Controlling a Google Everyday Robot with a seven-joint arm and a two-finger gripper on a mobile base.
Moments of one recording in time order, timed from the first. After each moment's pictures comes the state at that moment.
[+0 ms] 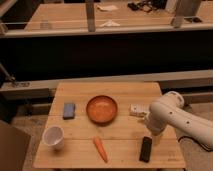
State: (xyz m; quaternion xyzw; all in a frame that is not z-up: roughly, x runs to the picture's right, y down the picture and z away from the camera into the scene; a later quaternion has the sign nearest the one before) arm 0.216 0.228 0.723 -0.30 -0.10 -0.22 0.92
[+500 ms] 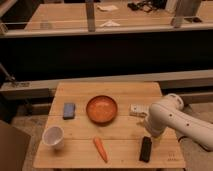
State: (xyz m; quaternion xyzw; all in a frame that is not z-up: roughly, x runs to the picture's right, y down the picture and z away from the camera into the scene) arm 0.213 0.239 0.727 -0.30 -0.12 -0.24 0.91
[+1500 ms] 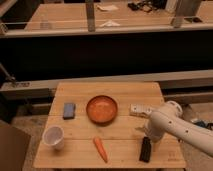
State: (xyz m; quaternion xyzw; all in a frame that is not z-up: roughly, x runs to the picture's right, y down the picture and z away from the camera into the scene) arm 0.215 0.264 0.746 -0.29 -0.14 -0.27 0.91
